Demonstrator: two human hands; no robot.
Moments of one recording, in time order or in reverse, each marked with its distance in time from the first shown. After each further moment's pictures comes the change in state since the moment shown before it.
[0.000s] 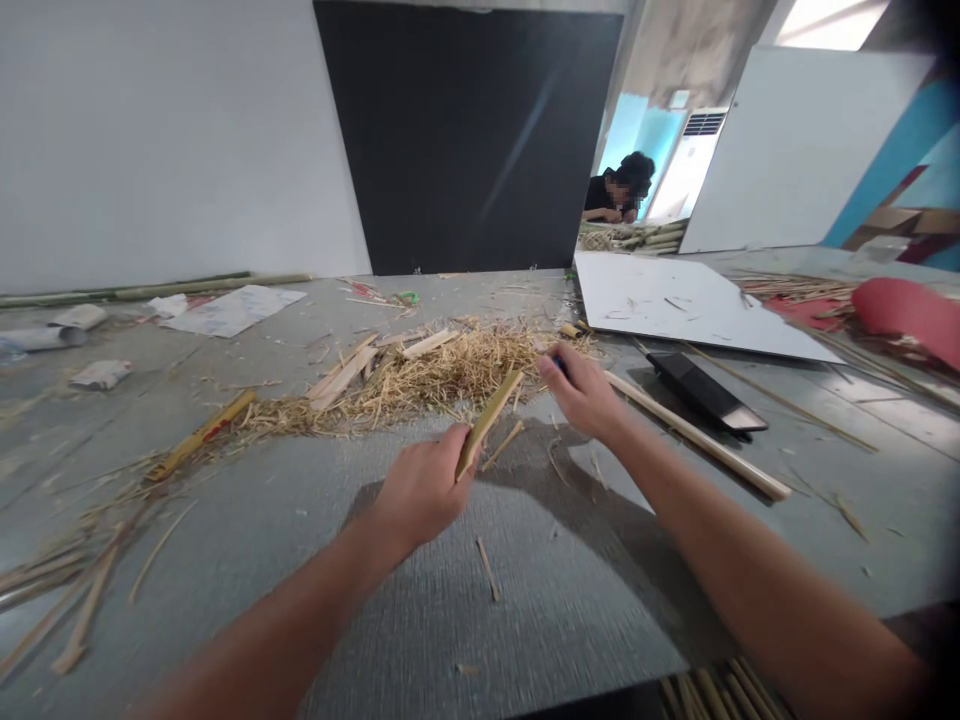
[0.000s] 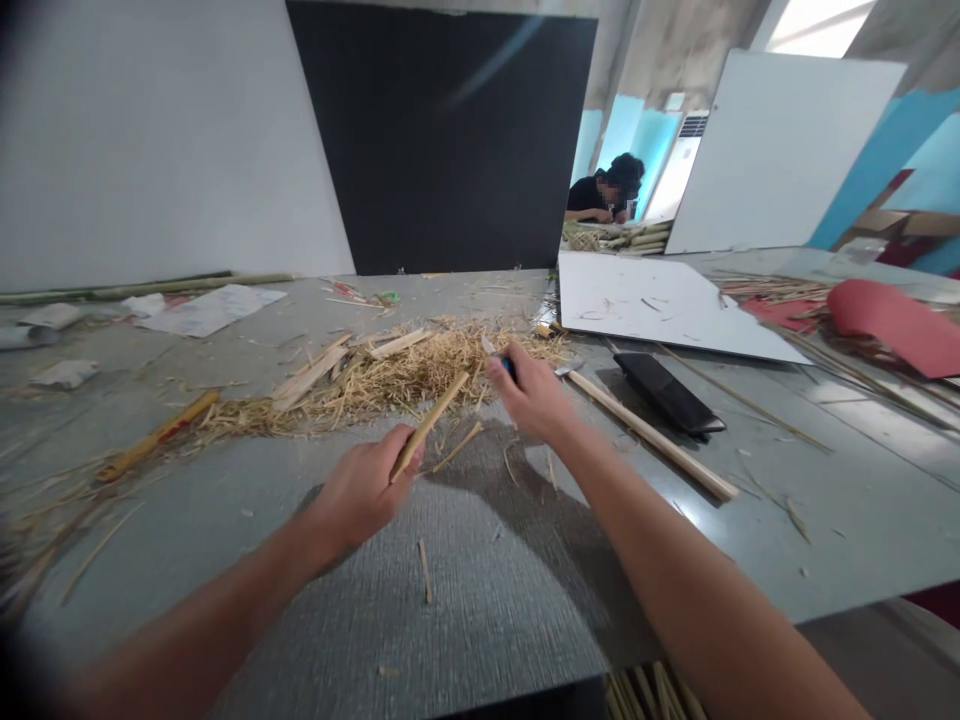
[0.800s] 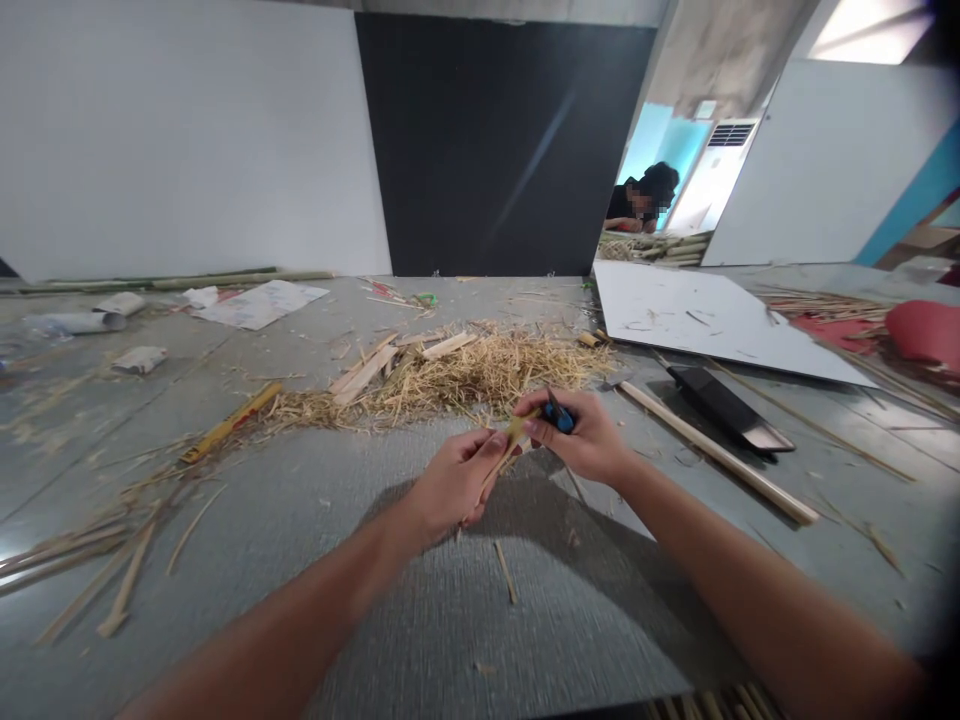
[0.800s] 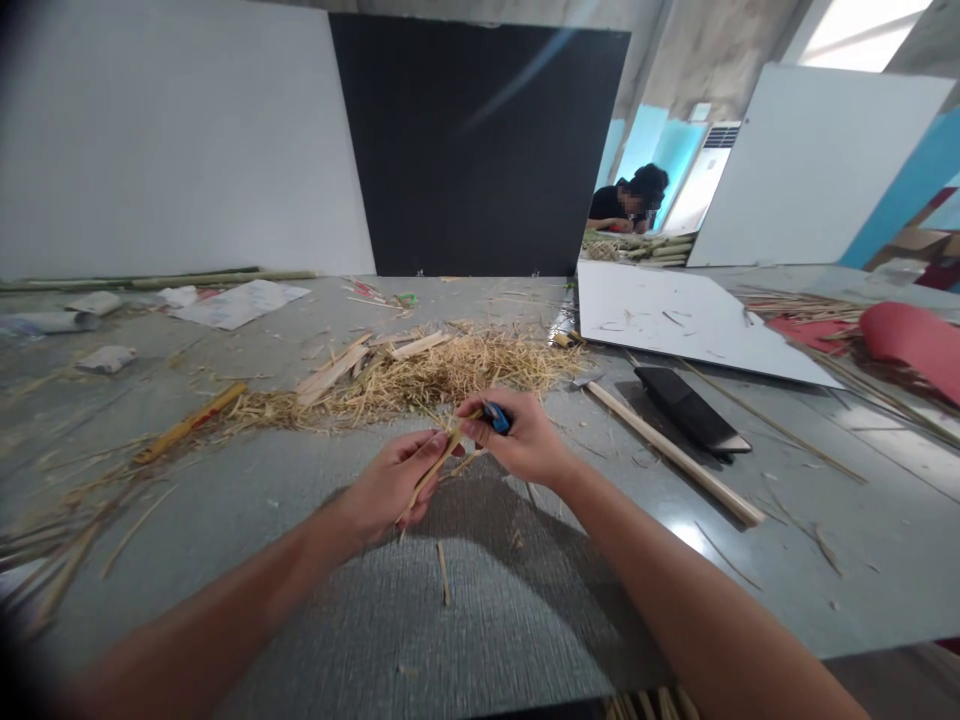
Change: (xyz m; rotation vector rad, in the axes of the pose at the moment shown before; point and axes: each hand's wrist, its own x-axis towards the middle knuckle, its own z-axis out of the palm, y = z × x) left_hand 0.005 0.007 0.012 -1.293 -0.165 -0.263; right_hand -0.023 -0.047 0.016 0.536 -0.195 -0.139
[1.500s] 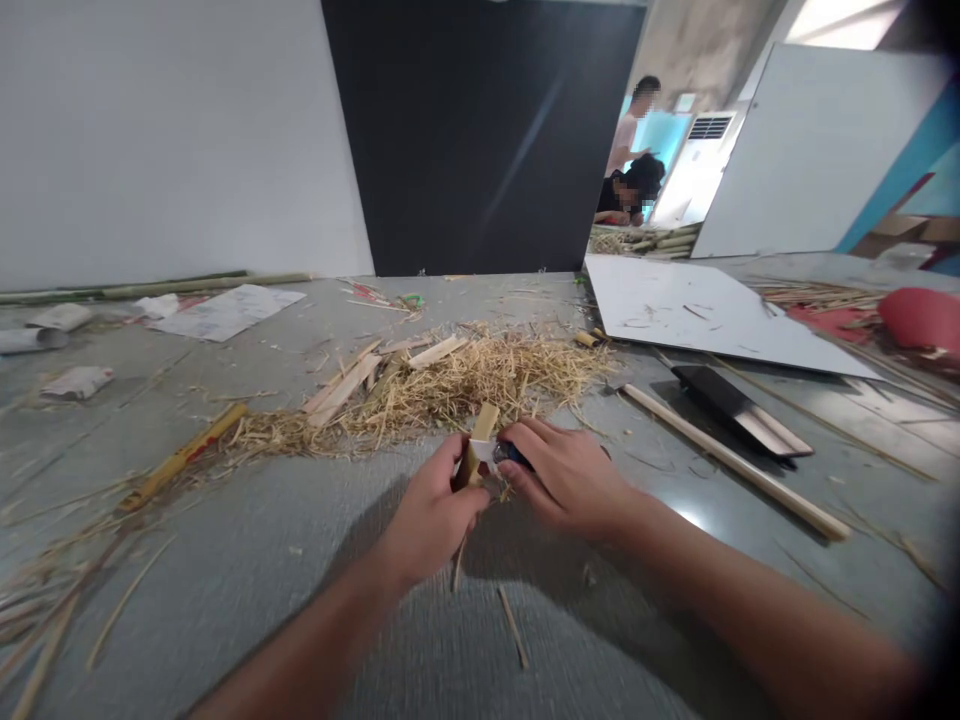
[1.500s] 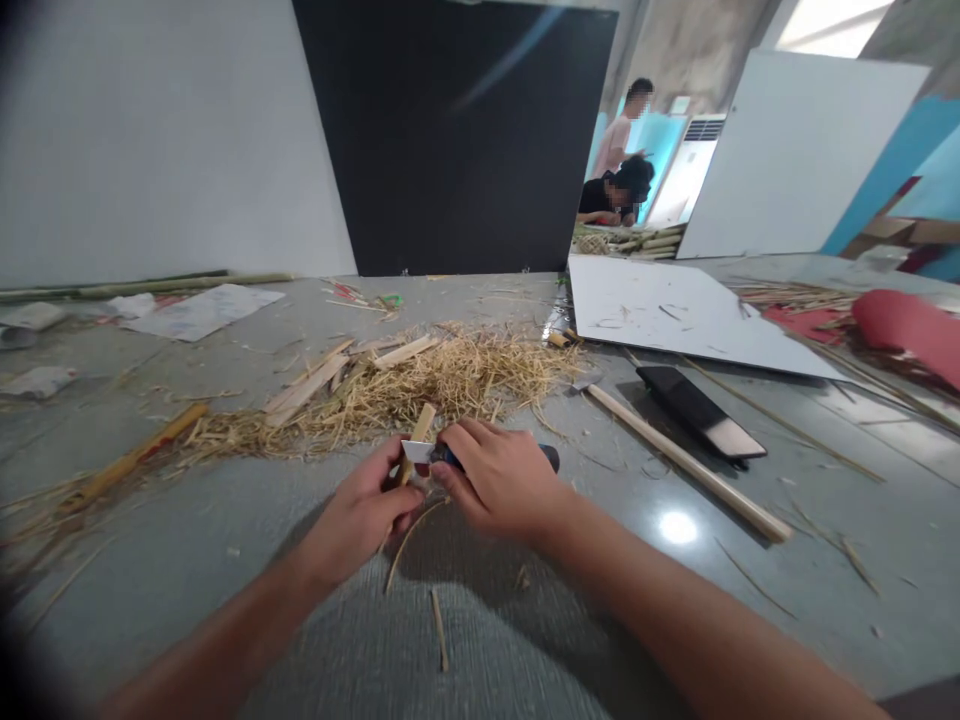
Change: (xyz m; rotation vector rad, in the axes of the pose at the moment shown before) left_hand 0.002 0.008 -0.014 0.224 0.126 0.067; right_hand -0.005 -0.009 0.015 -0.765 -0.253 -0.124
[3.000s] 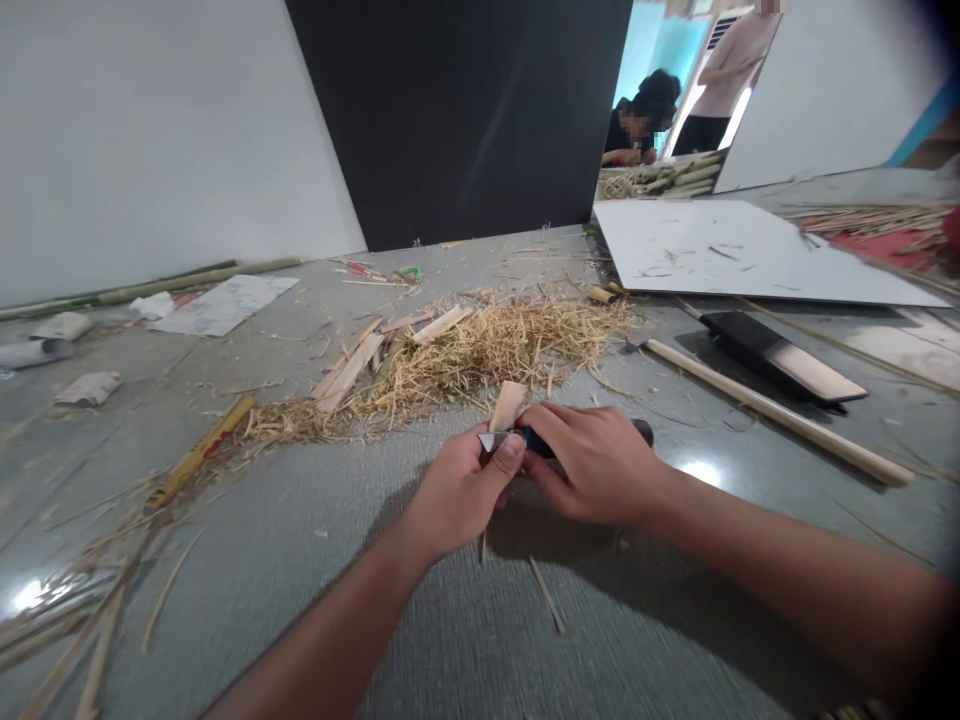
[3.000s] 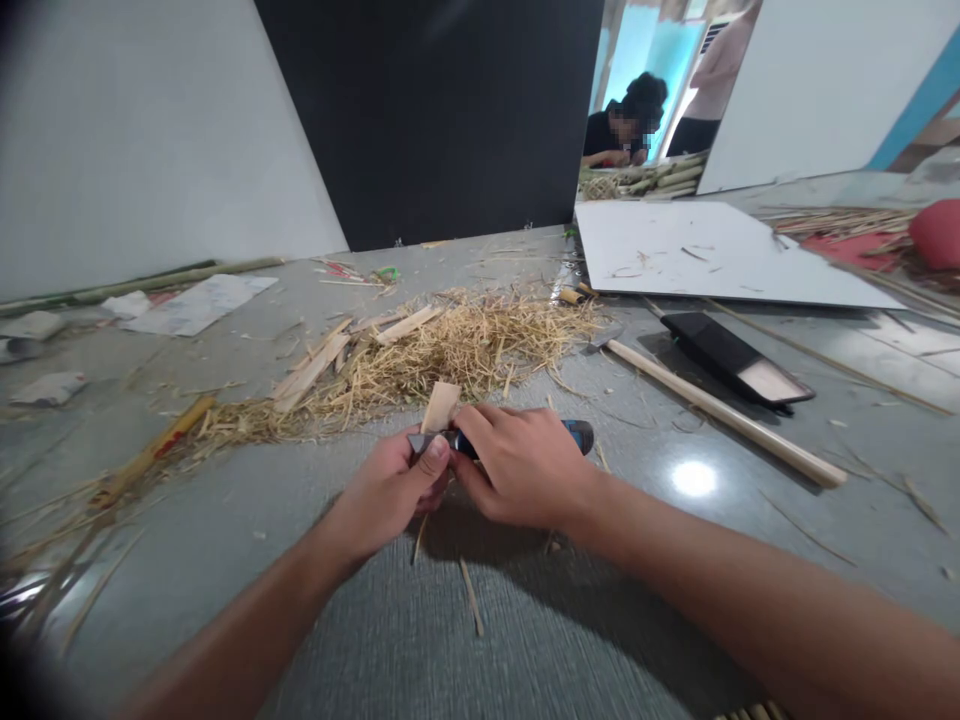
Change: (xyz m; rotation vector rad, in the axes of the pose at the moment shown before) left_hand 0.009 -0.018 -0.004 -0.001 -0.188 0.060; right_hand -0.008 -0.011 0.011 -0.062 -0.002 0.097
